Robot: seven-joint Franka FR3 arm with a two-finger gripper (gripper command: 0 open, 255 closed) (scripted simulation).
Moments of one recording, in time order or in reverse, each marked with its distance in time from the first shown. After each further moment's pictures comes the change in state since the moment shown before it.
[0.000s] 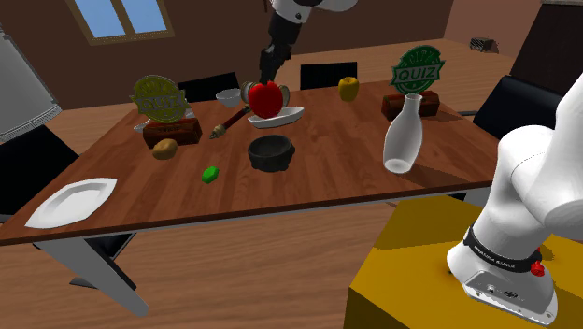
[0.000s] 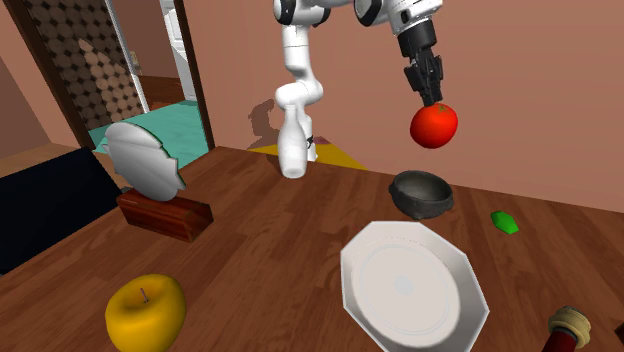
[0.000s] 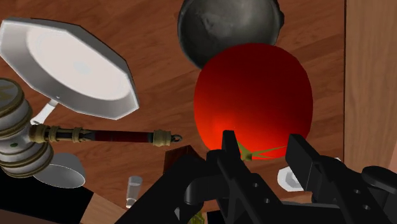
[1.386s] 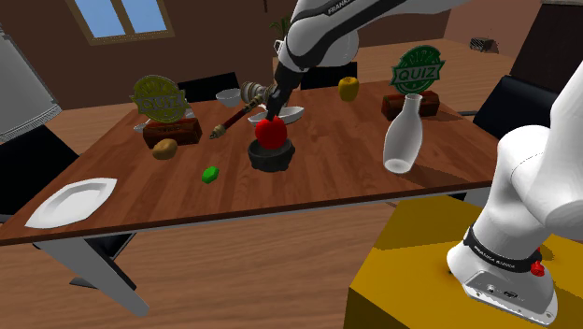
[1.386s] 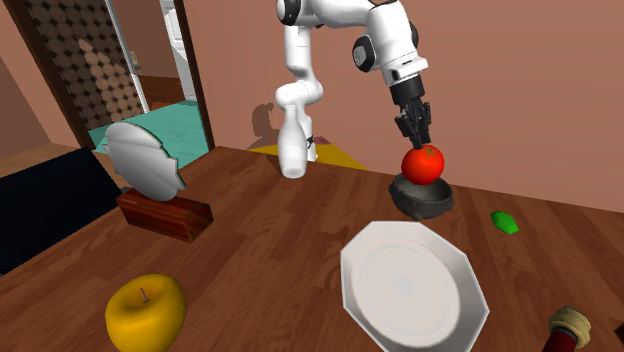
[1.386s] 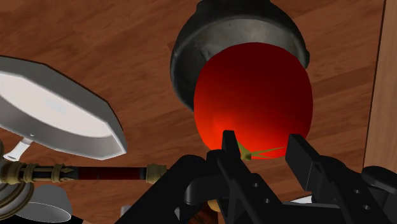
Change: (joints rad) arm 0.009 0.055 -0.003 -0.224 0.085 0.269 -0.093
